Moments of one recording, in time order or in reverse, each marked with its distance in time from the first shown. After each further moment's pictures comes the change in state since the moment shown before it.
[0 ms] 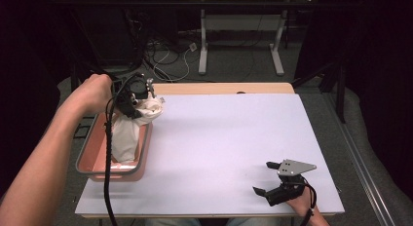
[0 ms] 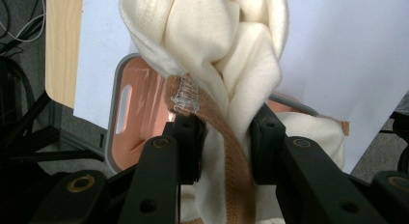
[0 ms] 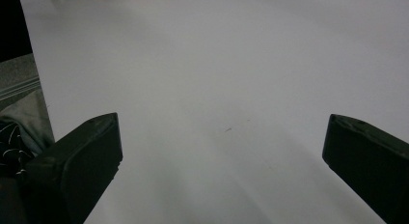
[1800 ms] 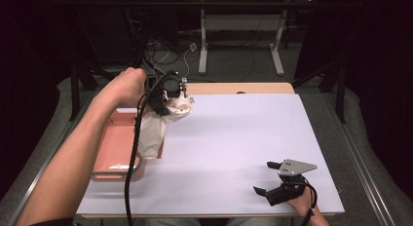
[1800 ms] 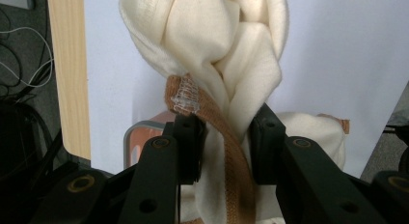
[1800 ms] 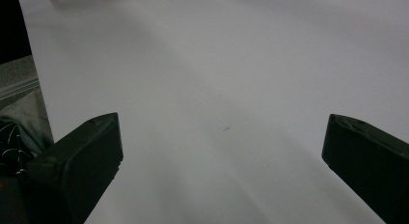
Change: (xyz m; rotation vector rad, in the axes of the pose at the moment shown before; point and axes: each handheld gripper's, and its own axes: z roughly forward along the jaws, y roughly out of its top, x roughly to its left) left arm -0.015 0.071 -0.010 -0.033 -0.002 0.138; right arm -0.001 0.000 -0.001 -0.005 -0.005 0.002
